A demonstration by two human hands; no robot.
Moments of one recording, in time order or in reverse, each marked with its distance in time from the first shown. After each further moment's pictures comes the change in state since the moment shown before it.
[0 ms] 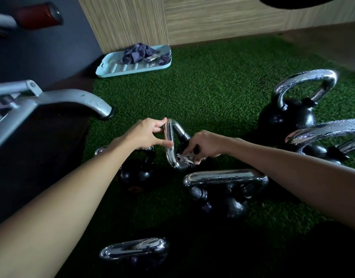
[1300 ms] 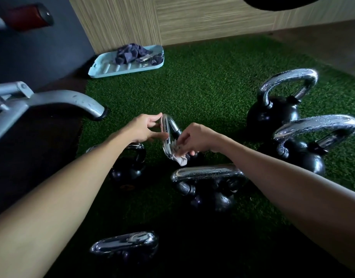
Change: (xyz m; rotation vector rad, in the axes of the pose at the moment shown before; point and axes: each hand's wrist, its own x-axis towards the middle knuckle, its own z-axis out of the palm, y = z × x) left_hand 0.018 0.012 0.007 -0.206 -0.064 0.004; right_hand -0.033 -0.031 -0.013 0.539 0.202 0.171
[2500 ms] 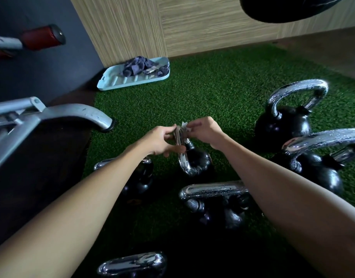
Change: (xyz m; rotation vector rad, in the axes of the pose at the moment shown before) left_hand 0.011 0.021 0.007 -0.070 -0.052 0.007; right_hand 0.074 0.027 -0.023 0.278 0.411 0.073
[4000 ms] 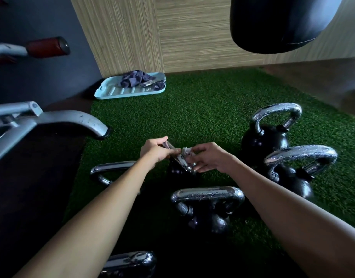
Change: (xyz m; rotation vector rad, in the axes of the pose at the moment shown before) left_hand -0.007 0.009 0.031 -0.259 0.402 -0.242; right_hand -0.087 -0.018 -0.037 0.161 -0.210 0.277
